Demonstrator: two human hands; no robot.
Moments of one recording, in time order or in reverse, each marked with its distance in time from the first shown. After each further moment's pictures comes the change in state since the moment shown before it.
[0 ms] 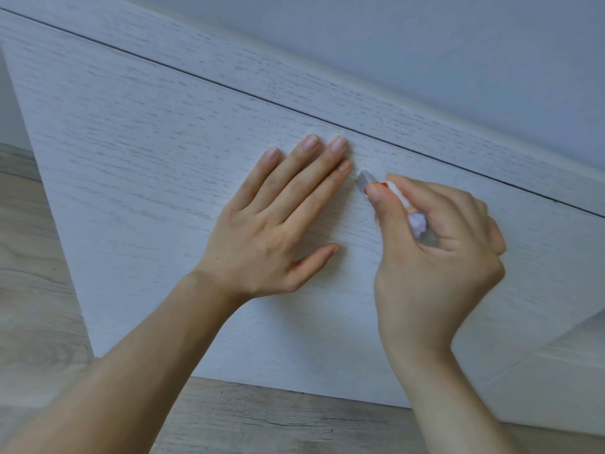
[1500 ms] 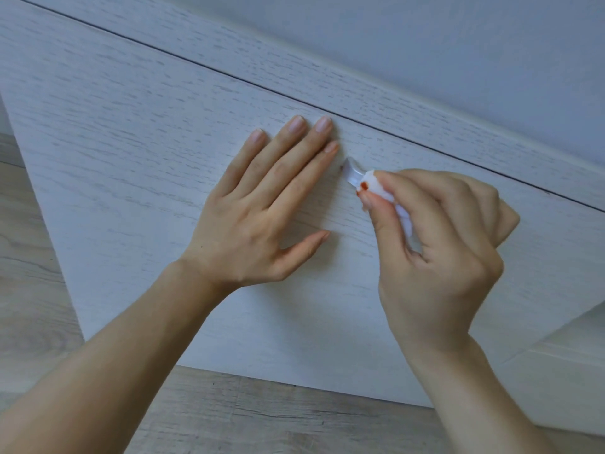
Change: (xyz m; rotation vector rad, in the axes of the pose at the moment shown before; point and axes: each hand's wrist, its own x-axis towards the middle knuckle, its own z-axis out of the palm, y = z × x) left_hand 0.004 0.004 -0.002 -0.006 -0.003 -0.021; right_hand 0.007 0.024 -0.017 -0.099 -0.039 -0.377
